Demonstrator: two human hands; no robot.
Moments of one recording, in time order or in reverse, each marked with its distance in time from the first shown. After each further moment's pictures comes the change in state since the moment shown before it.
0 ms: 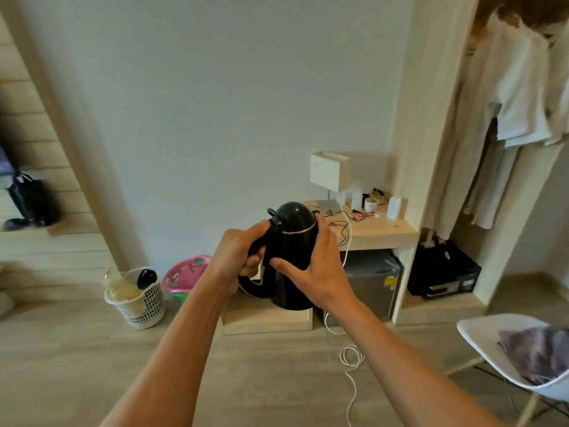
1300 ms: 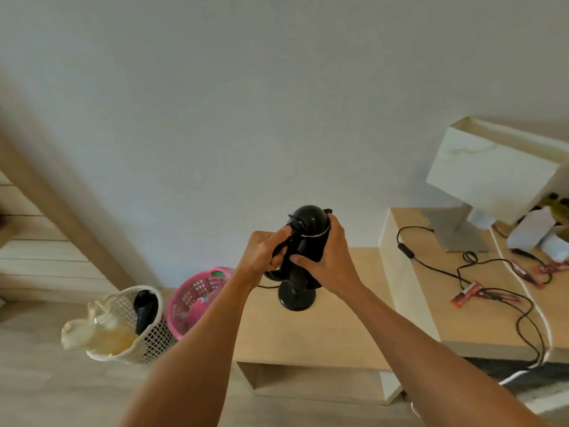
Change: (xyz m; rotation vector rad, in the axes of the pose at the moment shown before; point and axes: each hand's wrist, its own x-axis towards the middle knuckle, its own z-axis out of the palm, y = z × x) left_hand 0.746 -0.236 -0.286 0.078 0.067 -0.156; right_hand 0.654 0.314 0.441 0.083 -0.179 0.164
